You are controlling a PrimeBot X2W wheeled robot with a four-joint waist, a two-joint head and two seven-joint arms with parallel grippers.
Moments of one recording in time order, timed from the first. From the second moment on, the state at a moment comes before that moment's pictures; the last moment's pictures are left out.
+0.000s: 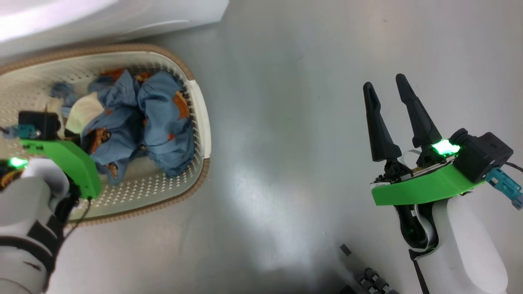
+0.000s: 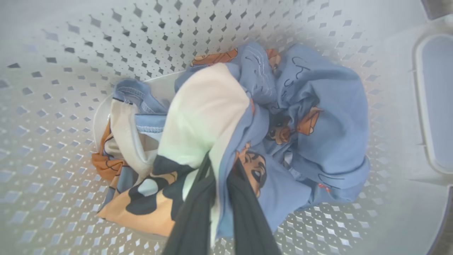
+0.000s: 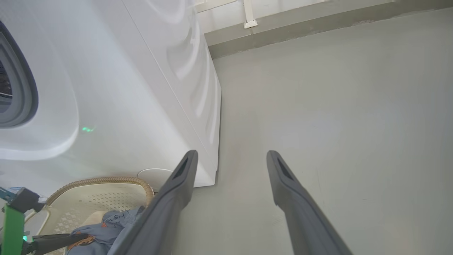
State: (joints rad) left arm -1.01 0.31 -0.91 1.24 -0.88 -0.13 -0.17; right arm -0.42 -0.06 0.12 0.06 0.37 0.13 -0.26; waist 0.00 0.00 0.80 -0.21
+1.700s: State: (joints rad) left arm -0.09 0.14 -0.03 0.32 -0.47 -0.13 -0.25; right arm 0.03 -0.16 0.04 0.17 0.37 0.13 -0.26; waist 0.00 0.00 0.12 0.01
